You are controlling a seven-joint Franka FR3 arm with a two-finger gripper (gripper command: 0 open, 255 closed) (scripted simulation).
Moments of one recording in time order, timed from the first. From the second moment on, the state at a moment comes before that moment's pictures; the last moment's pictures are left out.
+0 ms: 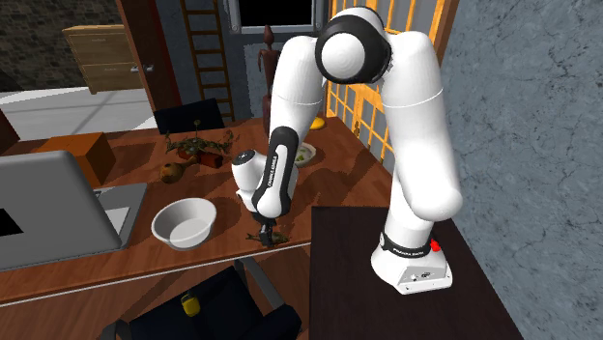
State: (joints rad) arm -0.12 0.37 -0.16 -2.55 -0.13 2.77 -0.15
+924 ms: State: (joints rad) arm -0.12 0.38 -0.15 -2.55 -0.13 2.78 -0.16
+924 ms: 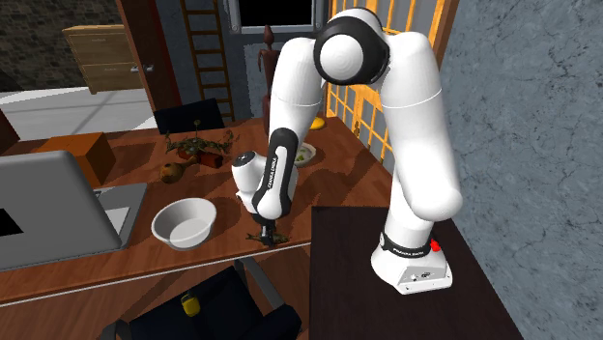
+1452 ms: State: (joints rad) arm -0.12 0.31 -0.16 -2.56 -0.14 2.73 -0.15
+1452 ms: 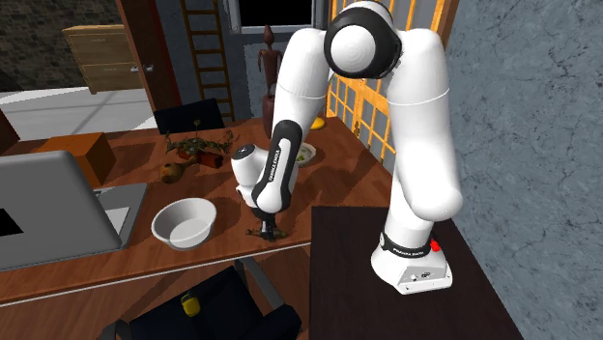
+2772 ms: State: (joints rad) arm -0.10 0.00 -0.17 -2.59 -0.16 2.44 -0.15
